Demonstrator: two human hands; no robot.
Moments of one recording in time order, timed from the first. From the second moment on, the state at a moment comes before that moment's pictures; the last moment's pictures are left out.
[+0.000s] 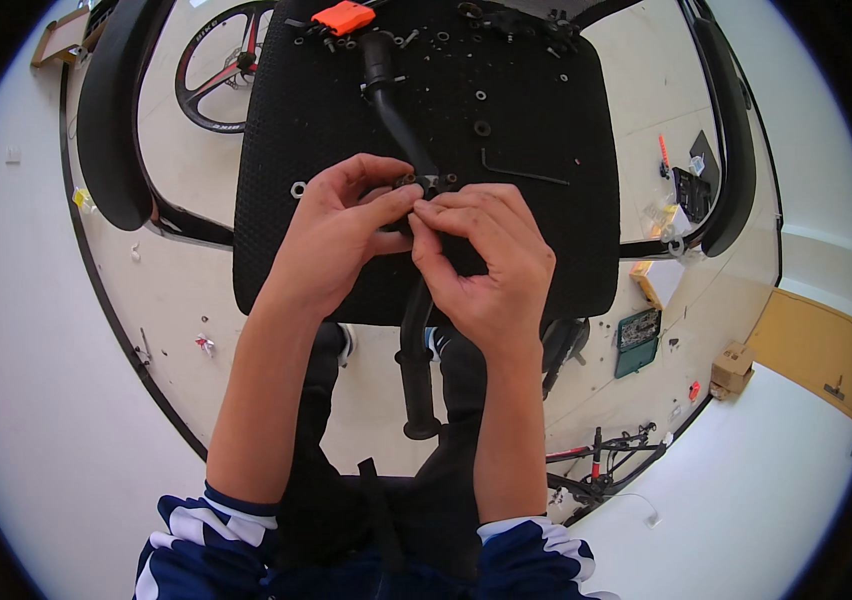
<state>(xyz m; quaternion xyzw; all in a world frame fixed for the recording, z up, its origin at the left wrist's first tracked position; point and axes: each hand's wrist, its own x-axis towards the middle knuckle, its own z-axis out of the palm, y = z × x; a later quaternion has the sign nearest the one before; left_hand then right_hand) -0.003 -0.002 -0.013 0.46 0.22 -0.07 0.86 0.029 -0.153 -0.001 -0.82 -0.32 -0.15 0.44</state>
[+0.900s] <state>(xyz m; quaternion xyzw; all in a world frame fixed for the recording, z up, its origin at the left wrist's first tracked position) 0.000 -0.004 -0.011 0.53 0.22 -0.09 0.82 0.022 -0.156 -0.006 -0.87 -0.31 -0.11 0.37</state>
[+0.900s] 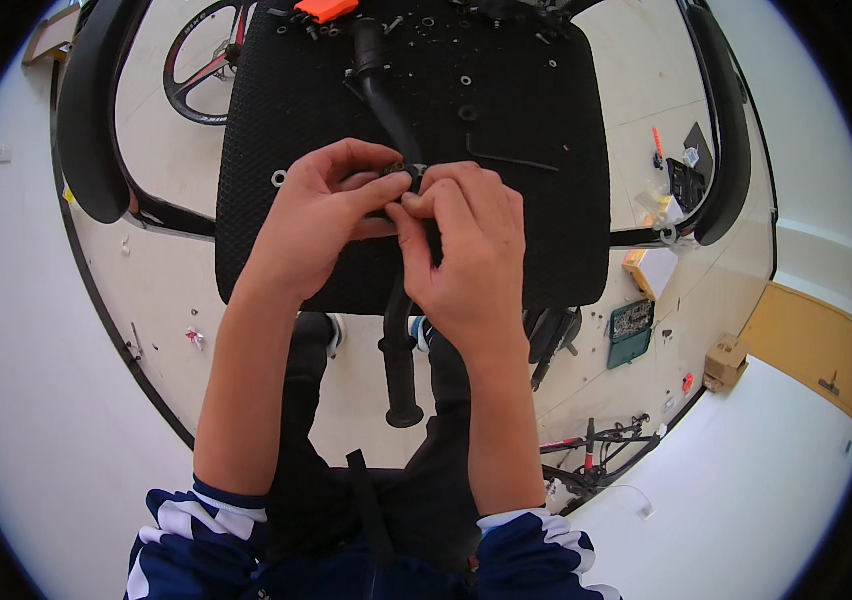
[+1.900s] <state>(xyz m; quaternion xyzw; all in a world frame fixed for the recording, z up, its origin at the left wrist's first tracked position) -0.005 0.004 -0.029 0.82 0.01 -0.08 0.56 0.032 -0.180 -0.007 -0.88 -0.24 0.03 0.42</state>
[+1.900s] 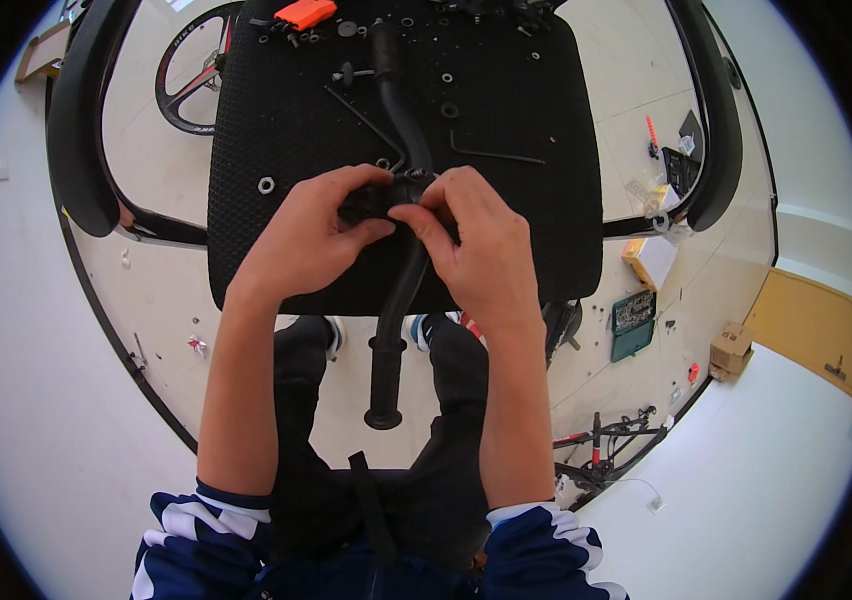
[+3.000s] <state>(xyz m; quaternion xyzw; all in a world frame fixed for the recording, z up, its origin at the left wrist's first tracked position) -0.006 0.014 -0.034 0.91 -0.02 -0.05 0.42 0.009 -0.200 -0.048 -0.88 -0.25 0.03 0.40</state>
